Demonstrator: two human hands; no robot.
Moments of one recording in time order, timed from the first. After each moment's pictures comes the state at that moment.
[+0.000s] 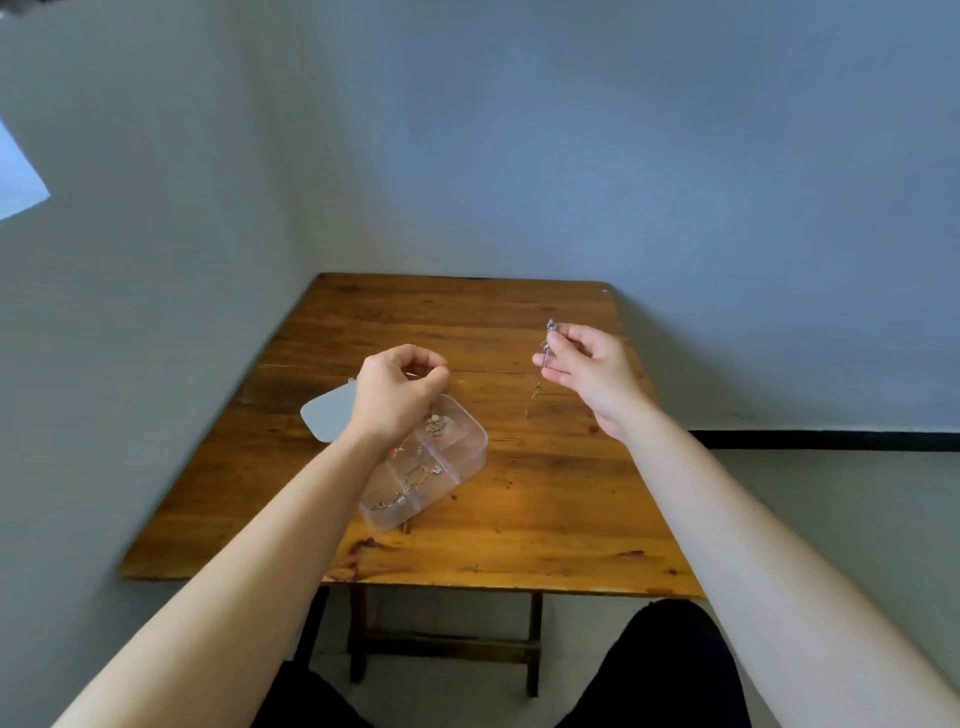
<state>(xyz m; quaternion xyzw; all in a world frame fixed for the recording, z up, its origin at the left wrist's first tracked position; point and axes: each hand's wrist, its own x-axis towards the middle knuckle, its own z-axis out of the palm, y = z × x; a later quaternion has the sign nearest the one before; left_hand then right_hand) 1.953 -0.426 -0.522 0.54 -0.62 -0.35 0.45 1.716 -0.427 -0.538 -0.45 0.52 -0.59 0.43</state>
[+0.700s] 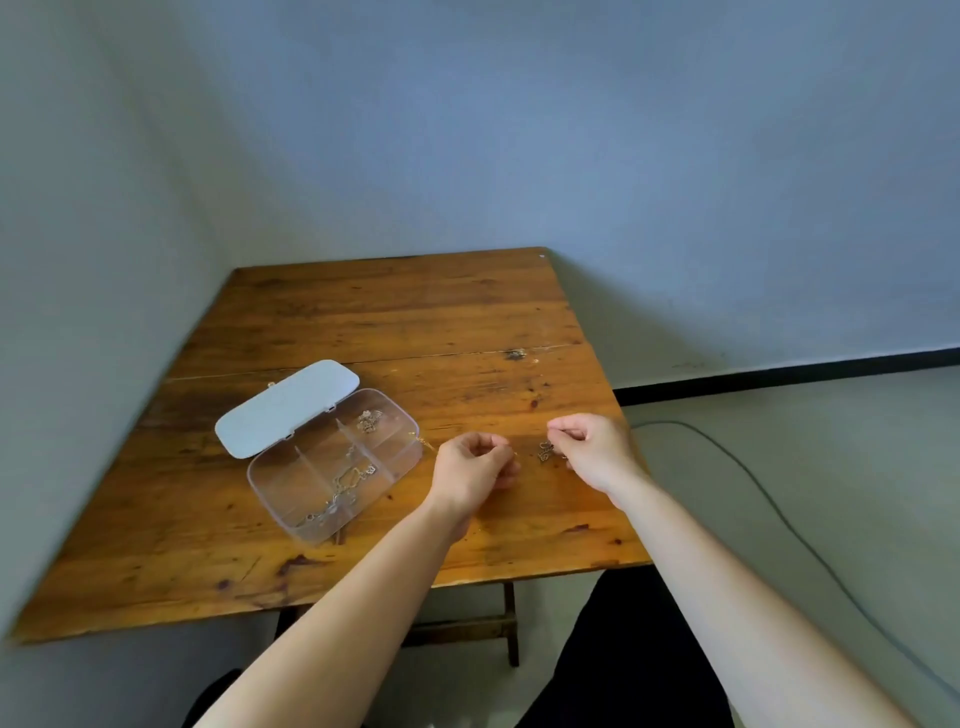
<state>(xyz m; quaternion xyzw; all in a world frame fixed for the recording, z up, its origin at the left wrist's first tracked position) 1.821 -0.387 -0.631 0.52 -0.47 -0.62 0.34 1.640 -0.364 -0.652 -0.45 0.74 -0.38 0.31</state>
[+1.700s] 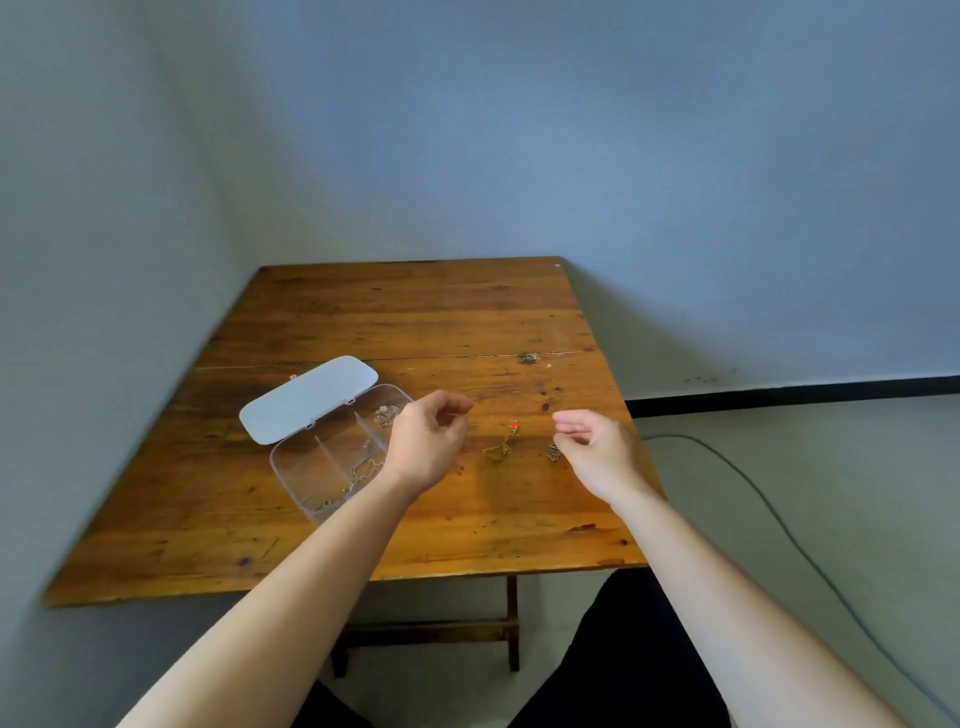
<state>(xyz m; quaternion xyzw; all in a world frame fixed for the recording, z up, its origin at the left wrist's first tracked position) 1.876 -0.406 -0.593 0.53 -0.69 -0.36 0.34 1.655 -0.352 -0.637 -0.48 0.73 -0.41 0.26</state>
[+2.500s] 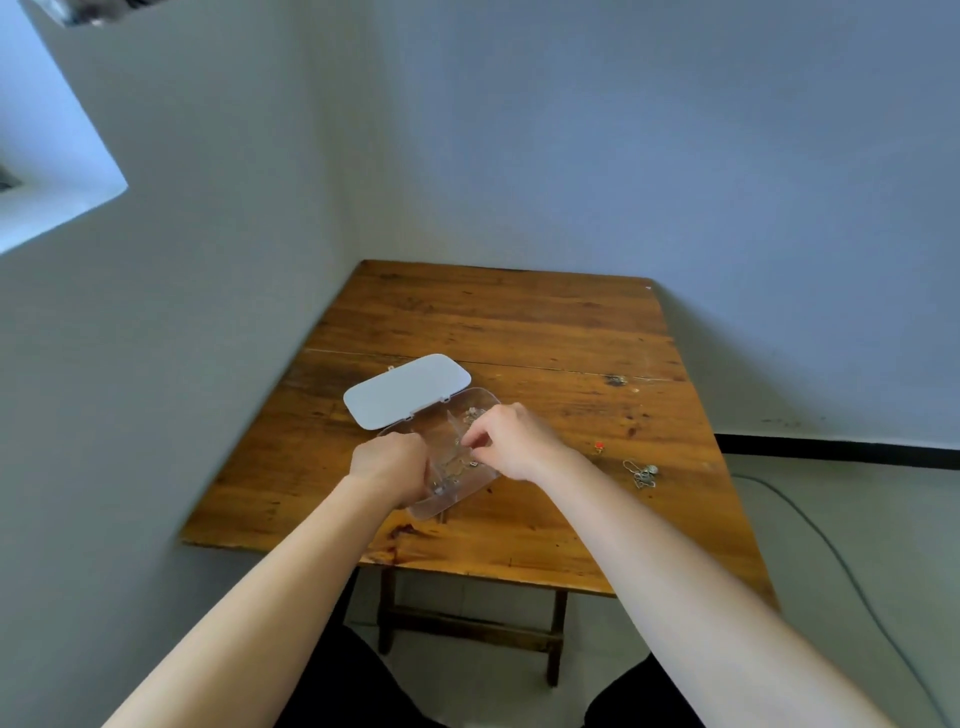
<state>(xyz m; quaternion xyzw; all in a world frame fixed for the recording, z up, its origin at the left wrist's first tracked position) 2.002 -0.414 -0.576 0.63 -0.76 -0.08 -0.11 1.829 -0.425 -0.581 -0.78 0.59 -0.11 0.19</state>
